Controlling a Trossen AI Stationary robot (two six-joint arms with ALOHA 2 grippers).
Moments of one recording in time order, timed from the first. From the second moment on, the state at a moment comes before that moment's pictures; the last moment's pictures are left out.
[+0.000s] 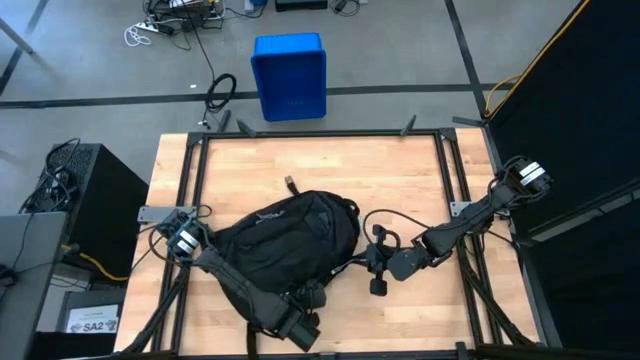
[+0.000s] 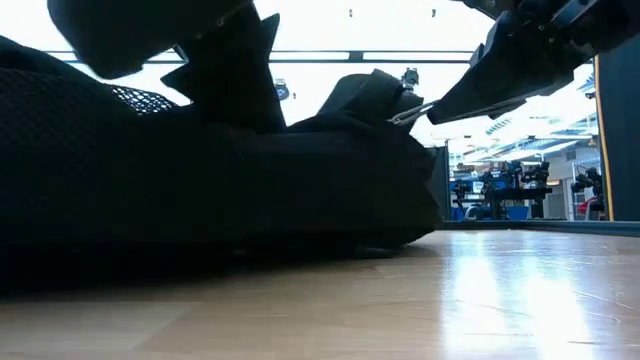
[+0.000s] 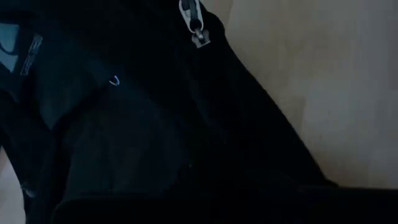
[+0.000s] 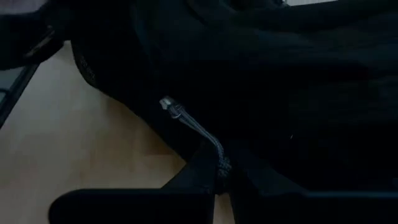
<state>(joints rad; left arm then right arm) -0.67 2.20 1.77 -1.07 -0.74 -0.79 0.54 1.49 0.70 0.16 0.55 0.36</state>
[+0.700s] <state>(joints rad) -0.67 2.17 1.92 -0.74 -0.85 -0.45 0.54 1.49 0.70 0.20 0.51 0.36</state>
